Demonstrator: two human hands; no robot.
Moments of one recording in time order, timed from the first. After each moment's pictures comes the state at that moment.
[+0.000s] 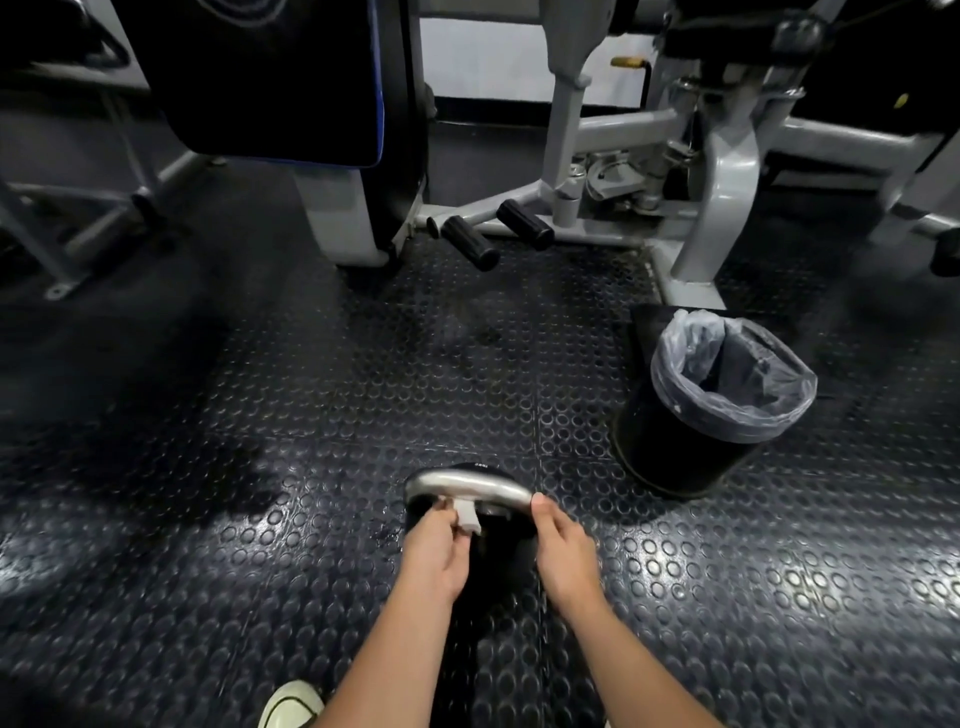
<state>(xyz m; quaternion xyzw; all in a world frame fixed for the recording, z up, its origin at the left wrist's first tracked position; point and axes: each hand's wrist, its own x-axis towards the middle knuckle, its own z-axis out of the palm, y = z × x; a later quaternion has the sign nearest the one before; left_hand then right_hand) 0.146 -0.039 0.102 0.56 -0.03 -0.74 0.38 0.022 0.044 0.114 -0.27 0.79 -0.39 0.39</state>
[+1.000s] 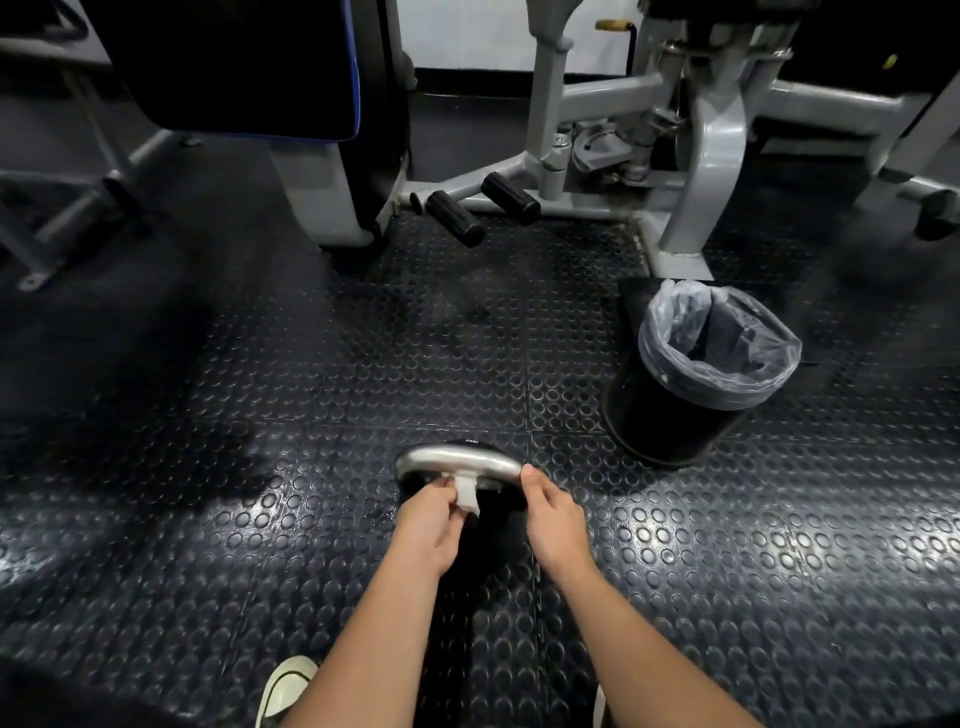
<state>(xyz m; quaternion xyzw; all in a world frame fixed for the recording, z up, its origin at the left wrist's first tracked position) 0.148 -0.037 0.099 0.58 -0.09 -0.73 0.34 0.023 0.046 0.122 -0.28 0.79 -0.39 0.39</state>
